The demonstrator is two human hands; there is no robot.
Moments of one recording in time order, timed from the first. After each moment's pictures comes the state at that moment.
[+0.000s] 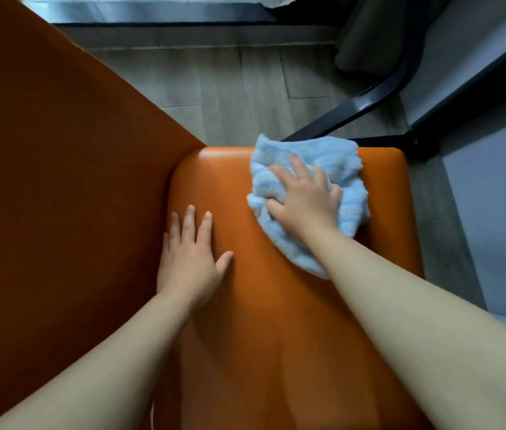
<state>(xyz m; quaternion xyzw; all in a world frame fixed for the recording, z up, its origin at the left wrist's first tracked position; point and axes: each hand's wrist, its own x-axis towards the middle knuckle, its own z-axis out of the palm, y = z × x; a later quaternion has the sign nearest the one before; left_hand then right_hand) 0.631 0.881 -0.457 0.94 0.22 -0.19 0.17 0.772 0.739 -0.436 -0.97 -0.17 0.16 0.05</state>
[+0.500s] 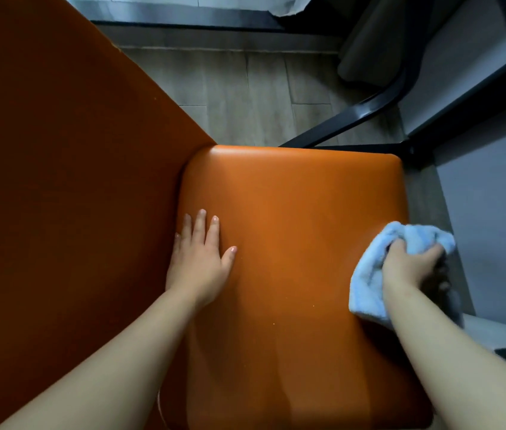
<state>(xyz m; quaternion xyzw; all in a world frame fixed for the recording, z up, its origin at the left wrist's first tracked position) 0.617 0.874 -0.443 0.93 0.21 -0.22 0.22 0.727 0.610 -0.416 -0.90 0.39 -0.02 0.20</state>
